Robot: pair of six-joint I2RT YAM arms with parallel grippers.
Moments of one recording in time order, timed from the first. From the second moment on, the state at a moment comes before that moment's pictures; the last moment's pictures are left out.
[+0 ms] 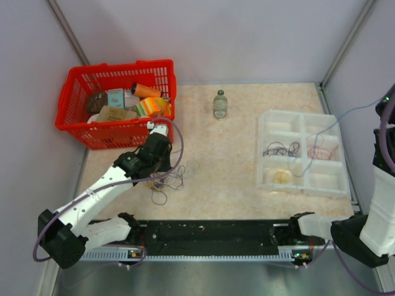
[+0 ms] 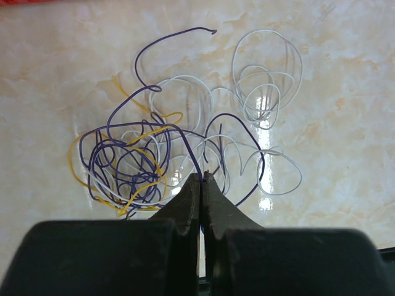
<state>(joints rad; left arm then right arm) -0.63 1.07 0.90 -0.70 -0.27 -0.54 0.25 1.21 2.25 -0.41 0.91 -0.26</state>
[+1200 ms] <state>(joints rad) -0.55 1.21 0.89 -0.63 -0.10 -0.39 0.09 1.20 2.03 -0.16 1.08 -0.53</state>
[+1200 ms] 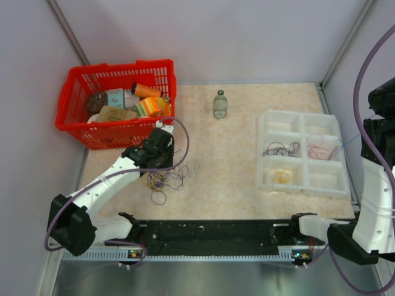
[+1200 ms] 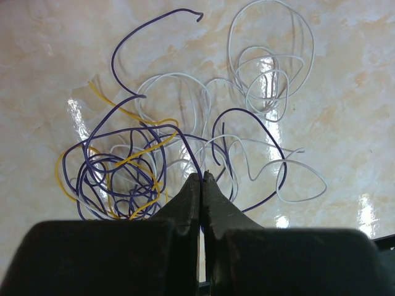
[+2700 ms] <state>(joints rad) -0.53 1.22 0.88 -0.63 -0.07 -0.39 0.09 1.17 2.00 -0.77 0.86 0.33</state>
